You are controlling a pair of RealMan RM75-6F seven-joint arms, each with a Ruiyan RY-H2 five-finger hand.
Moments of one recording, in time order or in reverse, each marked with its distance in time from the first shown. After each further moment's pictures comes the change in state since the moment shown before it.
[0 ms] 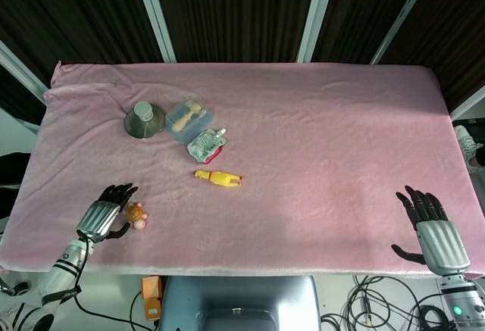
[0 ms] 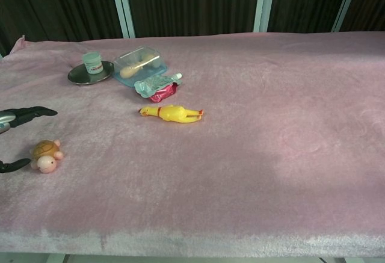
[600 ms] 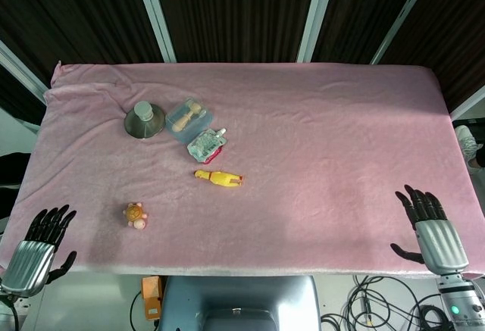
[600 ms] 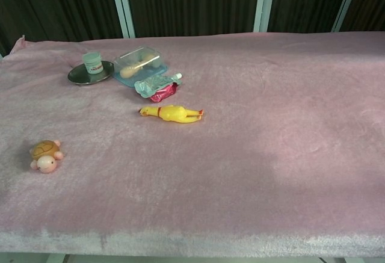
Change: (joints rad) left arm 0.341 0.183 0.122 -0.114 0.226 0.578 0.010; right arm 0.000 -0.017 0.006 -0.002 0.003 0.004 -0.033
